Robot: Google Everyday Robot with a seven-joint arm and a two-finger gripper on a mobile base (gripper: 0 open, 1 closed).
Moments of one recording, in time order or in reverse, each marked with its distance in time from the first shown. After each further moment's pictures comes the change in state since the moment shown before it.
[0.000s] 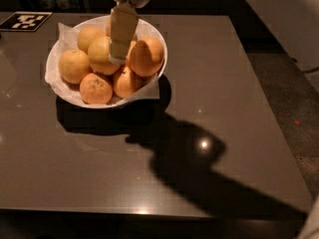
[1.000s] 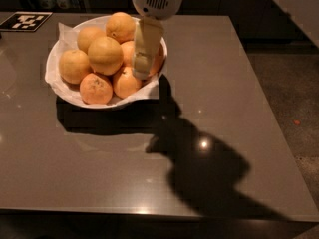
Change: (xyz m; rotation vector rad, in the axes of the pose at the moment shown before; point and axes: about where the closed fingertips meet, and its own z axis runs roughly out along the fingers) arm 0.054 0.011 -0.007 0.088 0.089 0.087
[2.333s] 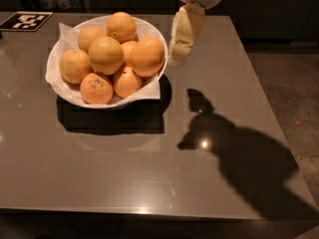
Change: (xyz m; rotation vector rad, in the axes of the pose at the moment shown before) arm 0.057 -0.022 -0.024 -0.028 -0.053 0.035
